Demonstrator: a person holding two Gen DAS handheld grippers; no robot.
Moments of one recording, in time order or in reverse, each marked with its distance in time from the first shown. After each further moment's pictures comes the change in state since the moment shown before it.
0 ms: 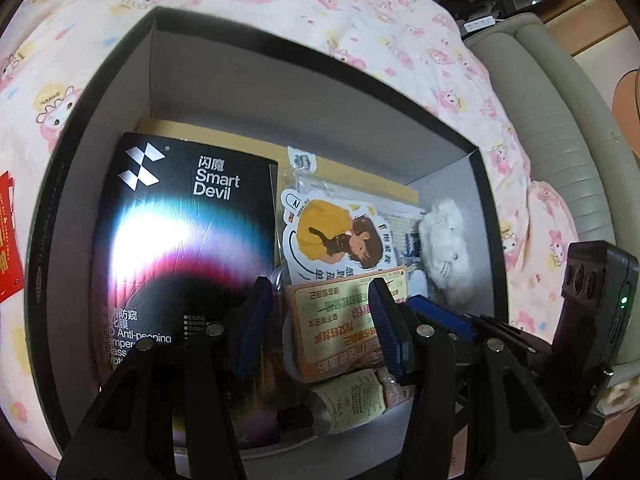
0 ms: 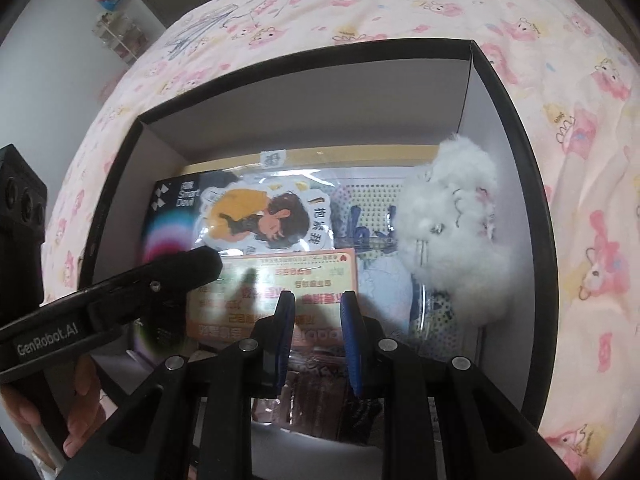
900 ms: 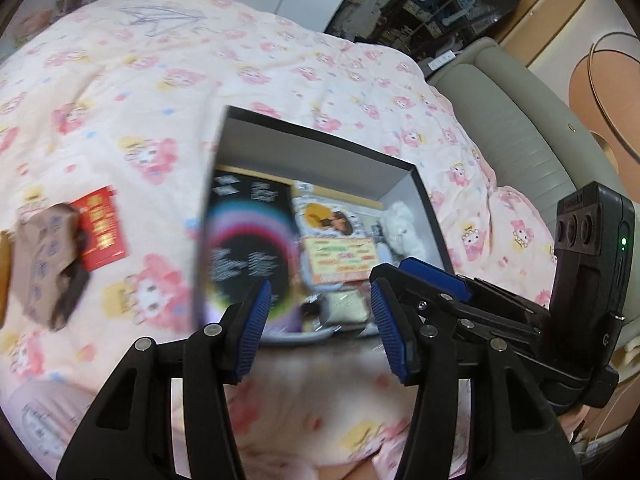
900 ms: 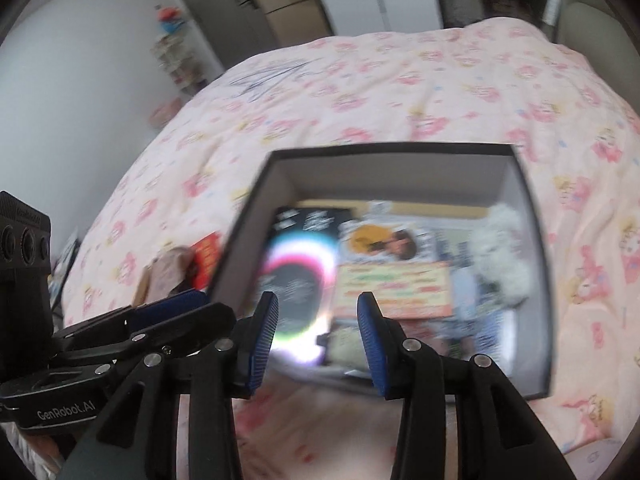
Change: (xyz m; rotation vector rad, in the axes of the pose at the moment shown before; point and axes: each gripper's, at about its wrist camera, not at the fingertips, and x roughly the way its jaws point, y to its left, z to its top) left arm -0.134 -0.007 -0.074 0.090 -0.232 0.015; right arm -0.089 0.094 -0.050 -0.144 -0.214 0.107
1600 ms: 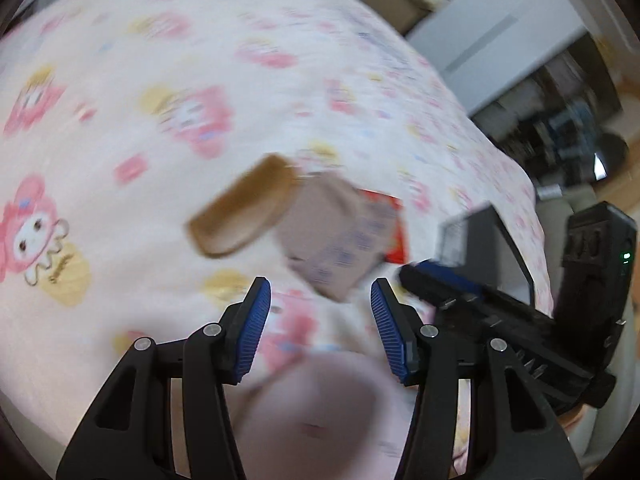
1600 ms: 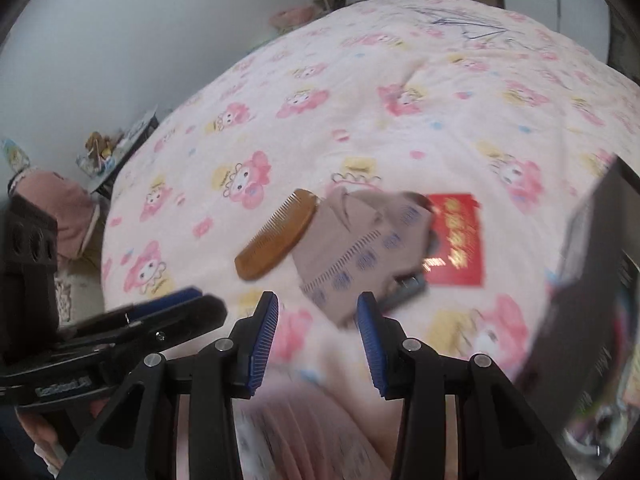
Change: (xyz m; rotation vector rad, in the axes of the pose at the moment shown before) left arm -0.098 0.286 -0.078 -0.532 -0.160 0.168; right arm 0.160 0.253 -0.020 -0.367 0.224 0.209
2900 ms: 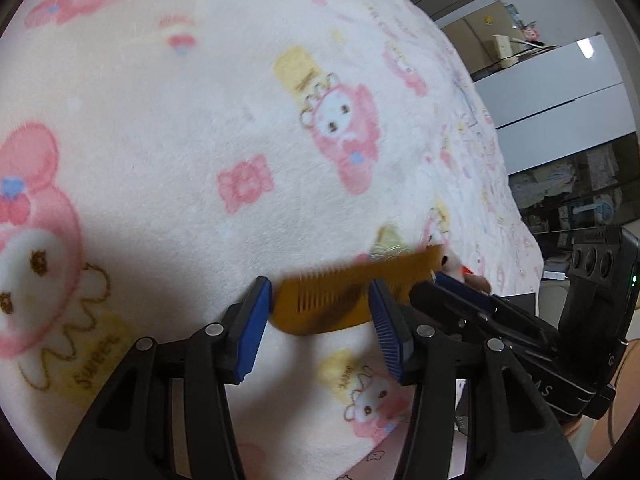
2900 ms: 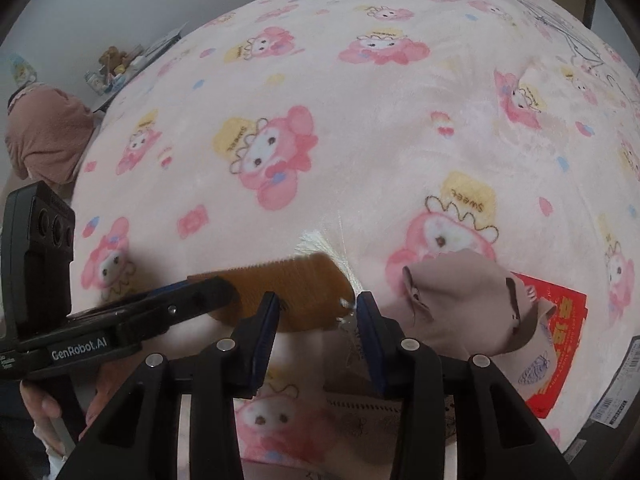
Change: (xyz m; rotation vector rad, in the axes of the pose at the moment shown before) left arm 0.056 0.101 0.035 -0.269 -0.011 -0.023; right arm 0.111 0.043 0.052 -0.216 0.217 0.004
